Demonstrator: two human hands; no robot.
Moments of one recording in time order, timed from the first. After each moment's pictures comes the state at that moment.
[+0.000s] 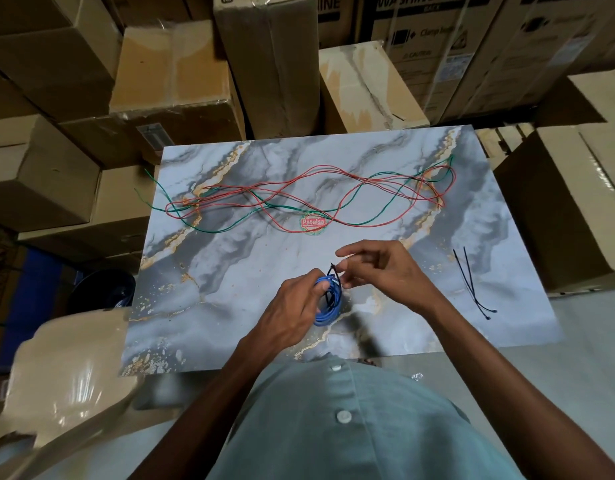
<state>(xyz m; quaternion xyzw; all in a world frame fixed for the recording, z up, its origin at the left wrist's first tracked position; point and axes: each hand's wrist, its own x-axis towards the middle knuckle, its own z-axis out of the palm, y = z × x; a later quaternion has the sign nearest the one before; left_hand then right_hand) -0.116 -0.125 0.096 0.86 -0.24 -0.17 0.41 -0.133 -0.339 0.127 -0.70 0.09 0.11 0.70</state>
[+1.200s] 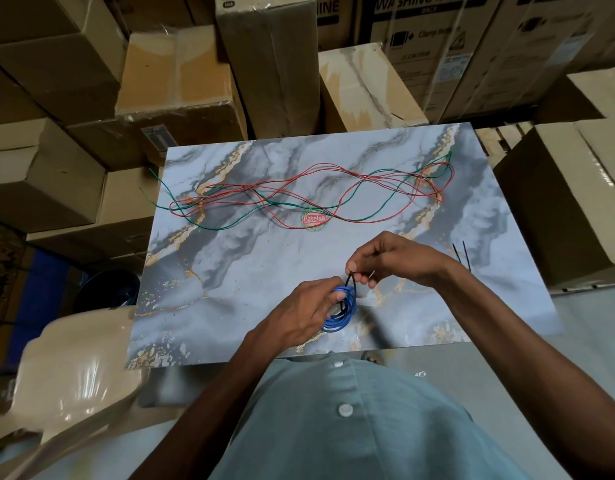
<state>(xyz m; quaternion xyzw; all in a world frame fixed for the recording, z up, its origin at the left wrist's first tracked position) -0.129 -0.132 0.105 0.82 -0.31 -0.25 0.40 -0.116 -0.365 0.137 -0.73 0.02 0.32 0.61</state>
